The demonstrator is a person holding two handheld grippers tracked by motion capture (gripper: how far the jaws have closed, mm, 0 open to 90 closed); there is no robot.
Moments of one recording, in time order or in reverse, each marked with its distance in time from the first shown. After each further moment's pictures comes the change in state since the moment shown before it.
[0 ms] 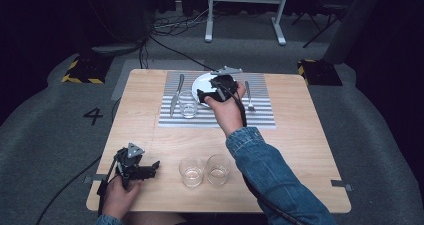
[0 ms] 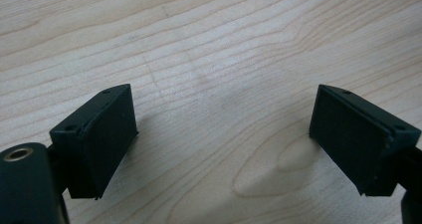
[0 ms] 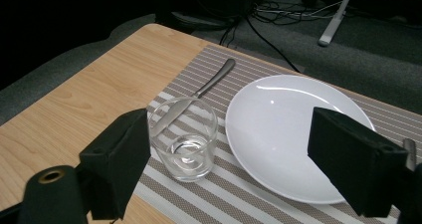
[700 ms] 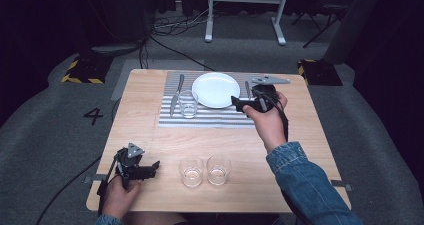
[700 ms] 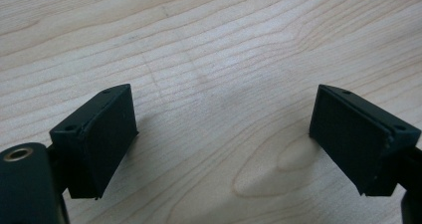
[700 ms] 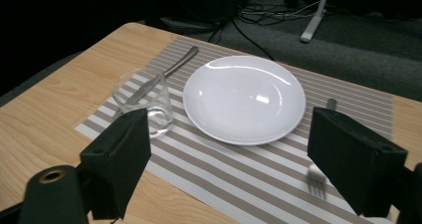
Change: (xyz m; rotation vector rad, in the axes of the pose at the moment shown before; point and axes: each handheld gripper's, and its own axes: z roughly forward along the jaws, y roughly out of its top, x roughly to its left) left arm 0.000 0.000 0.000 0.001 -0.002 -0.001; right arm -0.062 -0.038 -0.081 -0.035 -0.019 0.049
